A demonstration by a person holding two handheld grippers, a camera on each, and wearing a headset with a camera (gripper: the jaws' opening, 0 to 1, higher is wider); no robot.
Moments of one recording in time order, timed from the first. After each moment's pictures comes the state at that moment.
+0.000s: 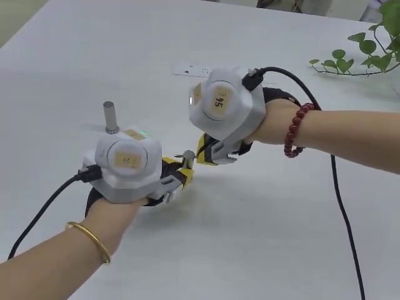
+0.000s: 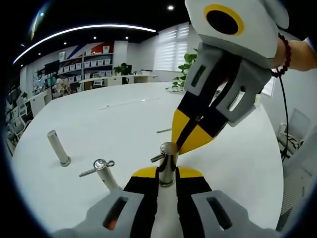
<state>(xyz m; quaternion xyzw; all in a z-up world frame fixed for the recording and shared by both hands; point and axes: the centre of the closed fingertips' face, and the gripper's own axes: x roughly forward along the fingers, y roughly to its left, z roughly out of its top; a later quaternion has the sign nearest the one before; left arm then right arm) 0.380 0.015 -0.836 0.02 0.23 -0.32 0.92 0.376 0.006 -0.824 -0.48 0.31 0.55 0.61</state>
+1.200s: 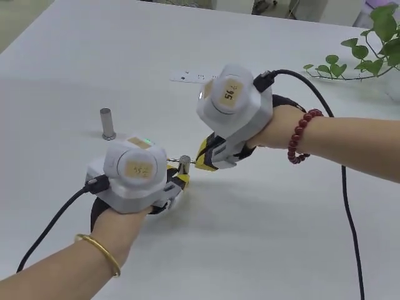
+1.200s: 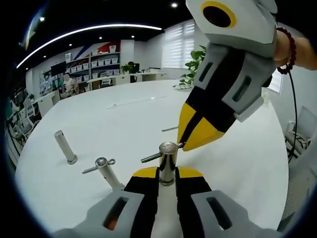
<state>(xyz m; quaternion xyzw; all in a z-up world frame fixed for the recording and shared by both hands) 0.377 0.019 -0.837 0.04 0.23 -0.28 0.93 0.379 0.003 -0.820 -0.40 0.33 0.54 0.66</state>
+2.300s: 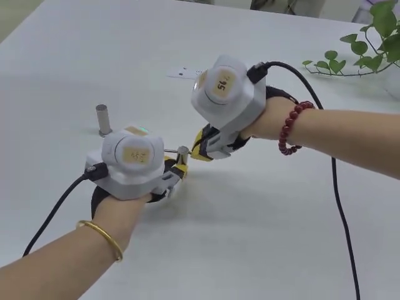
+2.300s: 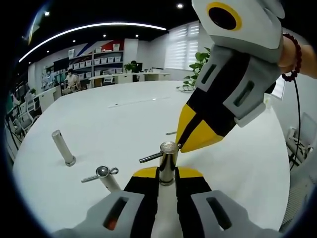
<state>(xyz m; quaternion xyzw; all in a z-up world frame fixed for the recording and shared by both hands) 0.393 0.018 -0.837 0.02 0.24 -0.27 0.93 0.387 0.004 -0.815 -0.40 0.33 0.53 0.67</state>
